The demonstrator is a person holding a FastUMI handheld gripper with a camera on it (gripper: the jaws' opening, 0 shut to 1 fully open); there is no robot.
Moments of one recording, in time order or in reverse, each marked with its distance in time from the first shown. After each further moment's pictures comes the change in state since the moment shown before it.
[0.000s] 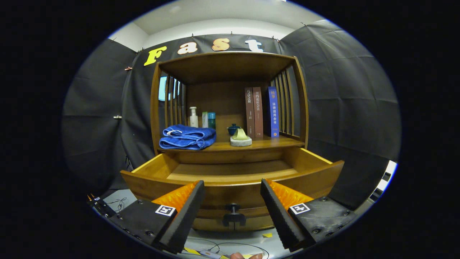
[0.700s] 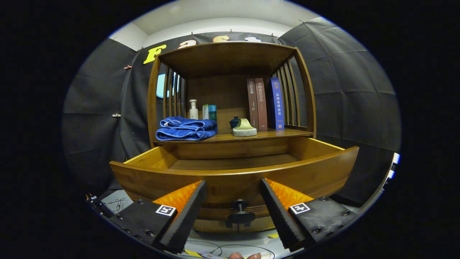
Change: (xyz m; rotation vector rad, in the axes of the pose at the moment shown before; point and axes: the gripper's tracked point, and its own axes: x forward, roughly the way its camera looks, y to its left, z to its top) arm 0.036 0.006 -0.032 0.017 -0.009 0.002
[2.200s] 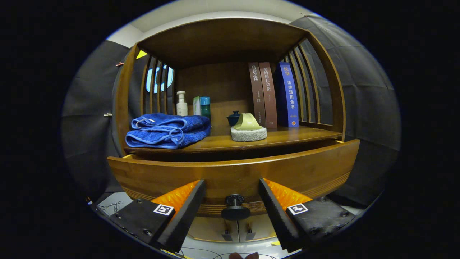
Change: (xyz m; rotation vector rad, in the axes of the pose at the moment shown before) arm 0.136 -0.005 0.001 0.019 0.056 0.005
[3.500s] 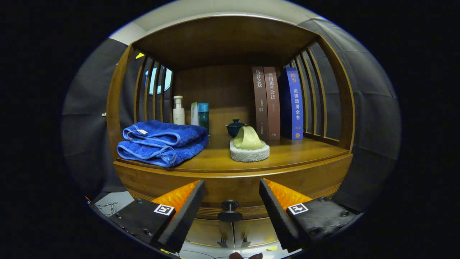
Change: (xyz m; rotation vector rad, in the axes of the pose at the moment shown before) arm 0.017 -0.003 0.042 -0.036 -0.029 0.000
